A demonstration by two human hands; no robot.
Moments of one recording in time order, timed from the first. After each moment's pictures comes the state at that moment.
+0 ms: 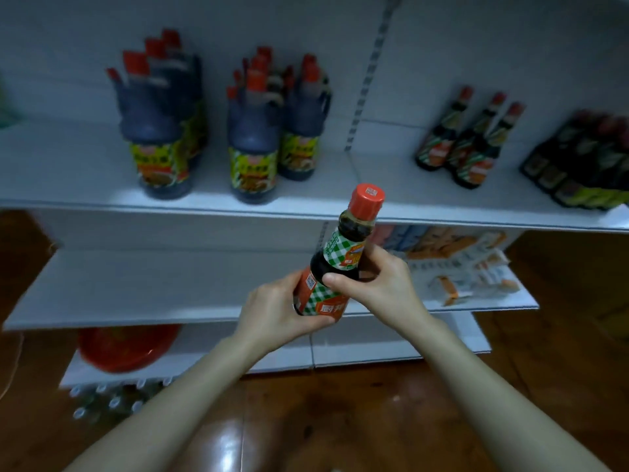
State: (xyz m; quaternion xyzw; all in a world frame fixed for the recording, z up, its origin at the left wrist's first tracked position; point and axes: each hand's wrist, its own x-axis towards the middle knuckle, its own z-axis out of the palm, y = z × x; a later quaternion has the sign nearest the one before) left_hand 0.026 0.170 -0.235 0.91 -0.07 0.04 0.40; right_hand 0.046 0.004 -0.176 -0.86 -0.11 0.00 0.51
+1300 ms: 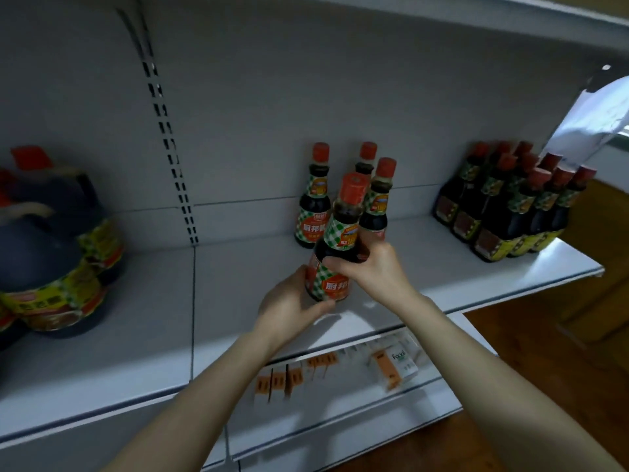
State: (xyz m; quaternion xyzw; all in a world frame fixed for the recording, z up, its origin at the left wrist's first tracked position) left_hand 0.359 -0.120 -0.211 0.91 -0.18 0.01 0.37; right_hand 0.355 -0.272 -0.147 -0.86 -0.07 -0.13 0.49
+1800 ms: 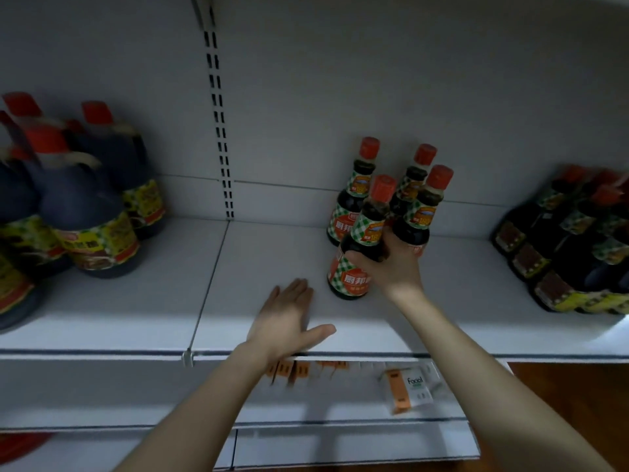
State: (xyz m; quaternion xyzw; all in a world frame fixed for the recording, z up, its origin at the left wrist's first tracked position) left_hand 0.353 -0.117 -0.254 0.98 -0.12 -0.02 0.17; right_hand 0.416 -0.289 -0.180 -0.87 -0.08 -0.07 0.49
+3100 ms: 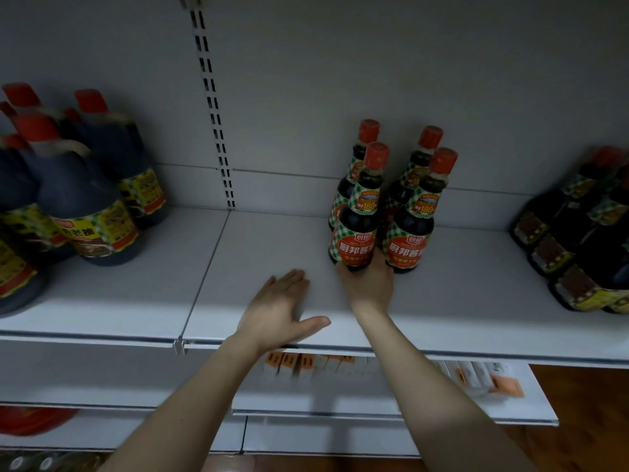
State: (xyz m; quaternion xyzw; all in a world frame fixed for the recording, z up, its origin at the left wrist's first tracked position) left_hand 0.356 -0.118 -0.262 0.98 -0.09 0.01 0.19; right_hand 0.430 -0.269 -0.265 -0.88 0.08 -0.11 0.45
